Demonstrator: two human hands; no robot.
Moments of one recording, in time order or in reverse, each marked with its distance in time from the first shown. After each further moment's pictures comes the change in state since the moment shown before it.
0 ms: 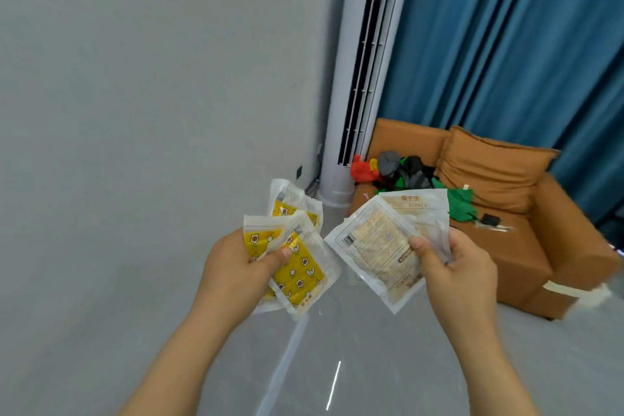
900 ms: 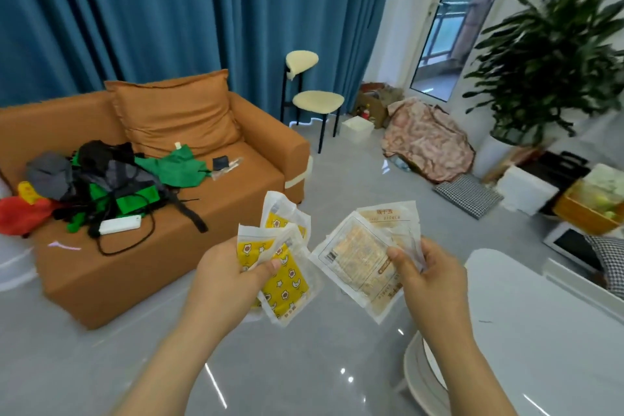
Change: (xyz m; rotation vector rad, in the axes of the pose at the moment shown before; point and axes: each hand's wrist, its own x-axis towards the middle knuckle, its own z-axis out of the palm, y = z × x) left_hand 0.151 0.076 0.455 0.092 -1.092 0.253; right_hand 0.077 0.182 -0.229 -0.401 0.884 0.546
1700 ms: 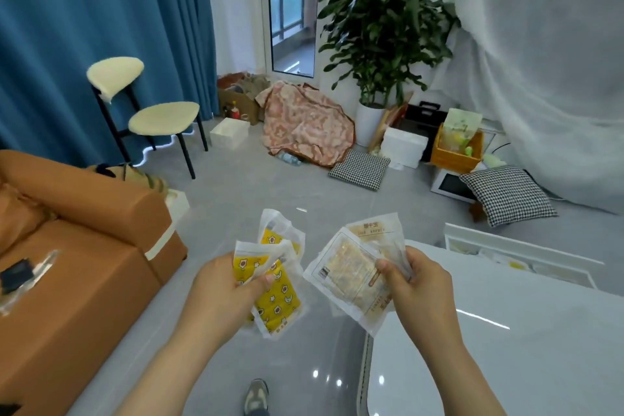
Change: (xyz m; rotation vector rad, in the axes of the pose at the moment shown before) left_hand 0.303 0.134 0.301 0.132 -0.462 0.149; right_hand 0.287 0.158 -0.124 -0.171 0.364 0.312
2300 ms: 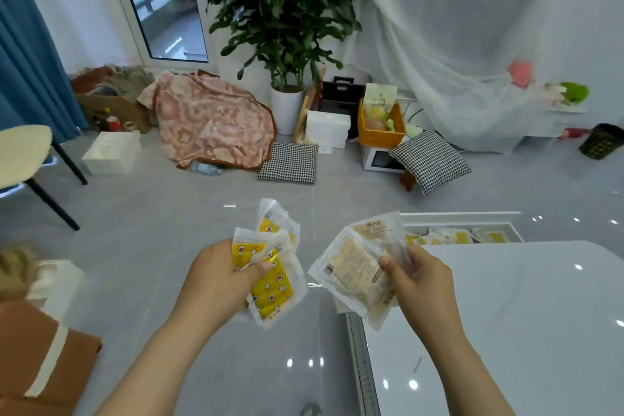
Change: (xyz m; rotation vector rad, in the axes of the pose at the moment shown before) left_hand 0.322 0.064 0.034 0.130 -0.346 0.150; right_hand 0.213 -0.005 0.063 -0.109 0.279 0.247
